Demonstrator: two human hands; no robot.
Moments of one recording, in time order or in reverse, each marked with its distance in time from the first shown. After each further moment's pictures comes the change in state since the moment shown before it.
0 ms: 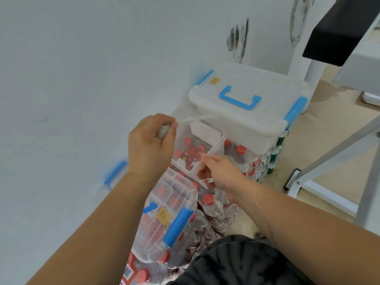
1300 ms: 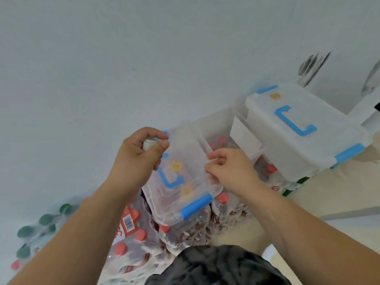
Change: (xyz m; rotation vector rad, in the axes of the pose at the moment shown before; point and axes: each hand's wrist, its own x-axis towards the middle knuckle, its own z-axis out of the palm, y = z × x) left_hand -0.090 -0.025 -0.106 -0.471 0.059 -0.678; right_hand -0.035 -0.043 0.041 -0.465 -0.125 -0.279
